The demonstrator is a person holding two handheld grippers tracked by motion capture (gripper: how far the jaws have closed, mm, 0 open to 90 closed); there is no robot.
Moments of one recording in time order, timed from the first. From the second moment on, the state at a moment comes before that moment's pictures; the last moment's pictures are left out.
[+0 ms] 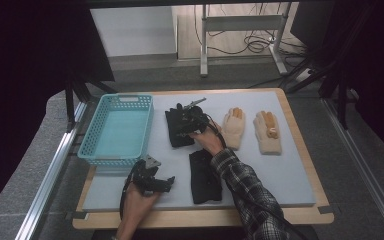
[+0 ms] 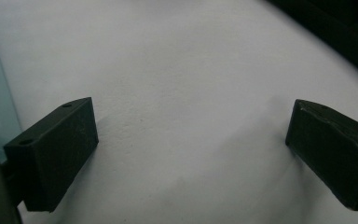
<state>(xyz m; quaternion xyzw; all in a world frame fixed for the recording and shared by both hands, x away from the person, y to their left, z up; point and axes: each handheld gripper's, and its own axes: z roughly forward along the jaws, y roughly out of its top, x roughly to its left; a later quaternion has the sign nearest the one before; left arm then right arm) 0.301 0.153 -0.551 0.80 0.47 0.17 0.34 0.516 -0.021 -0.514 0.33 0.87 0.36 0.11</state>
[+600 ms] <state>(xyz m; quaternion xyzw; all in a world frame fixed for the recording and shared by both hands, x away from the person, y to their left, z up) 0.301 0.152 -0.551 0.80 0.47 0.17 0.34 0.526 -0.006 -0.526 0.35 0.86 0.35 0.08</state>
